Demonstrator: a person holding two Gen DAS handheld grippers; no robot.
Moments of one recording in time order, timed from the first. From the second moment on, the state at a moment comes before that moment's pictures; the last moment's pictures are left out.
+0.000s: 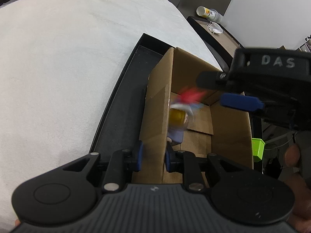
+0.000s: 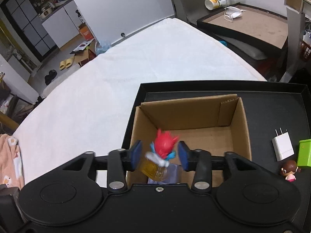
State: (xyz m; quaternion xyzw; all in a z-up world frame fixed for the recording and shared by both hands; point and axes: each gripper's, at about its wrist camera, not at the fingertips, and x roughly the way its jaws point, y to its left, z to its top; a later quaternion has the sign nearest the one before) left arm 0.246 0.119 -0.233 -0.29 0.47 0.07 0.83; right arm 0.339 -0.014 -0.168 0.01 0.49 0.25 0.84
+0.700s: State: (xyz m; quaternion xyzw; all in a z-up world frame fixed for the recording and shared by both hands) left arm 0.247 0.117 -0.231 -0.29 0.47 0.07 0.83; right arm 0.330 -0.097 -0.133 0.00 0.47 0.19 0.86
